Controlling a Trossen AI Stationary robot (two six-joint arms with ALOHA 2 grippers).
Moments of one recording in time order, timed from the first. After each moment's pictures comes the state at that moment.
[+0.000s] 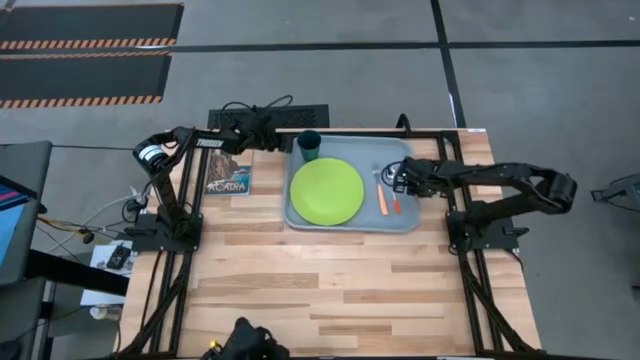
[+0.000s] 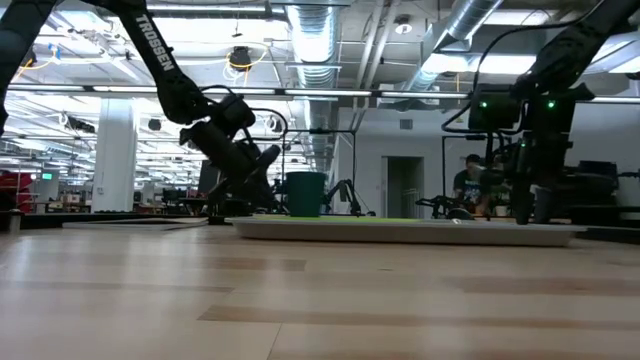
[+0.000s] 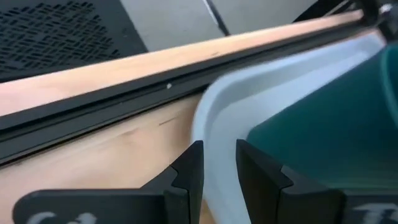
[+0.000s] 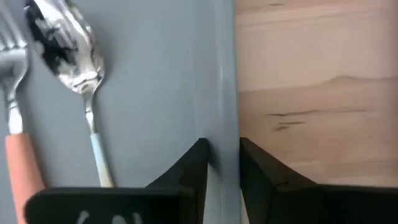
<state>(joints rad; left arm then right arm) 0.84 1.82 0.92 0.18 0.22 -0.45 -0.55 1.28 0.49 -0.56 0.23 1.12</state>
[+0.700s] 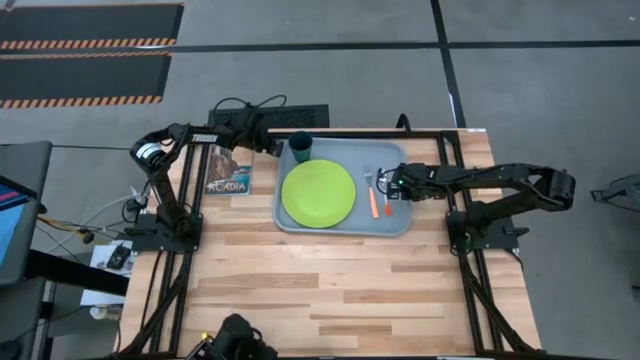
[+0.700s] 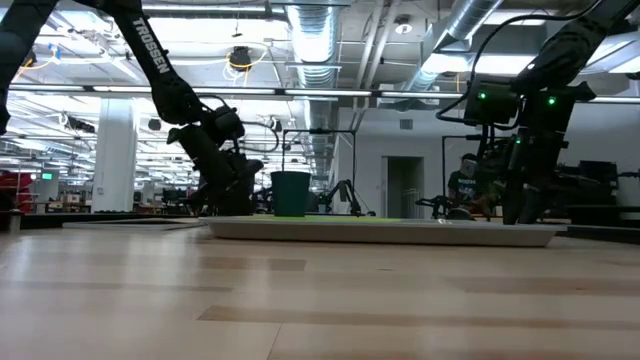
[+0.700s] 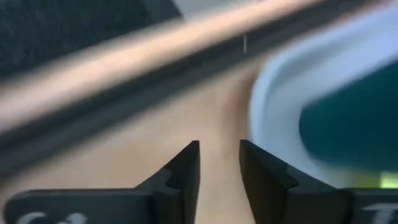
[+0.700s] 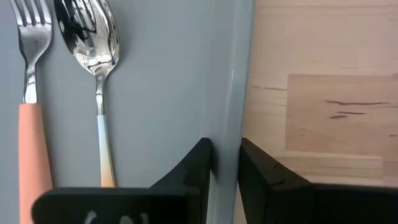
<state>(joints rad) 0.93 1.82 0.93 -0.02 0.22 -0.25 -0.43 1.29 0.49 -0.52 0.23 1.09</state>
